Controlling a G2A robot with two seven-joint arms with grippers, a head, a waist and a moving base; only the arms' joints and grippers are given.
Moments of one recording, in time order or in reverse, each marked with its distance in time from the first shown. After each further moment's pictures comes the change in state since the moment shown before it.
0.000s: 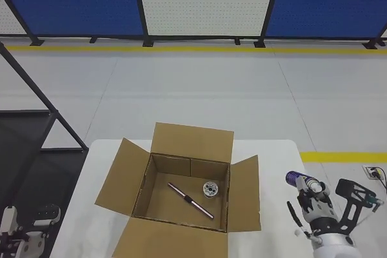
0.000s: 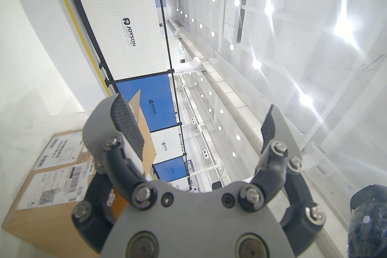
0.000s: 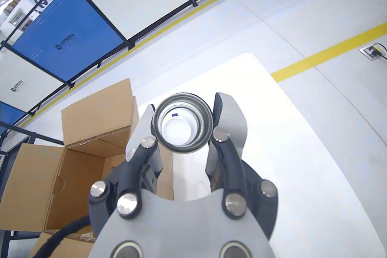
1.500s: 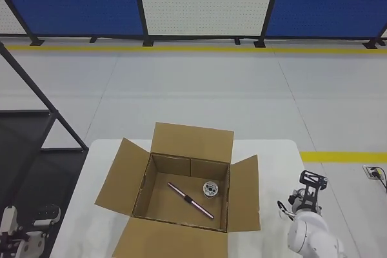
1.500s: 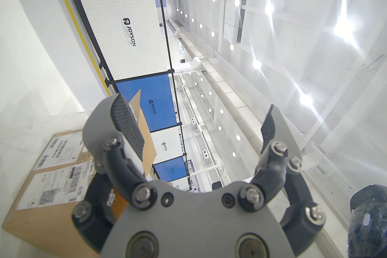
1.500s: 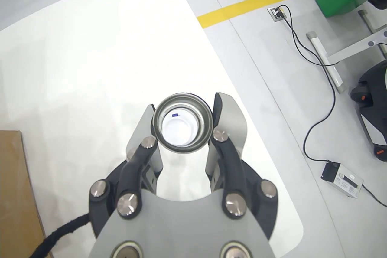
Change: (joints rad) left arm 0.000 0.000 0.000 0.000 0.000 0.000 0.000; right arm 0.311 0.001 -0.062 0.561 -0.461 0.026 0.359
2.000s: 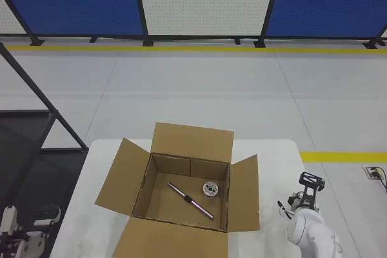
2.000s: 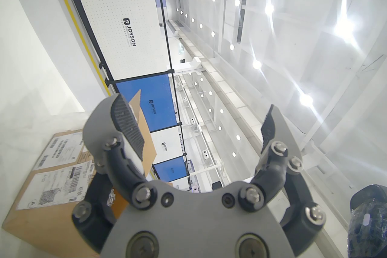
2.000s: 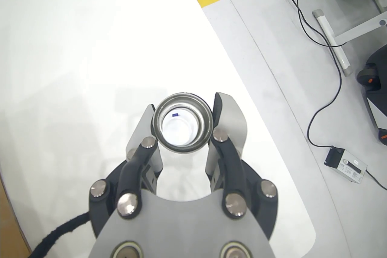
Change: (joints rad) left arm 0.000 0.000 0.000 0.000 0.000 0.000 0.000; right arm 0.048 -0.009 0.030 0.138 0.060 0.001 -0.032
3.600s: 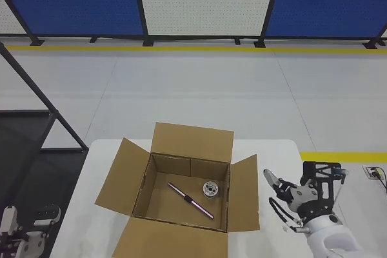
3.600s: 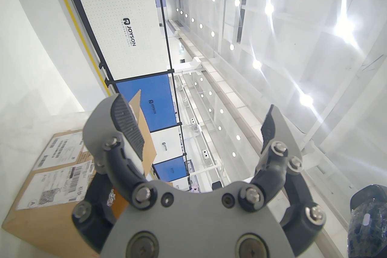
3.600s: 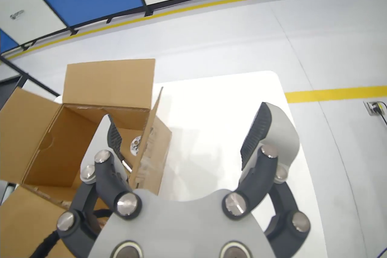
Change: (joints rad) left arm 0.000 0.000 0.000 0.000 0.000 0.000 0.000; right arm -0.149 0.004 -0.049 -0.695 0.211 -0.381 0.018
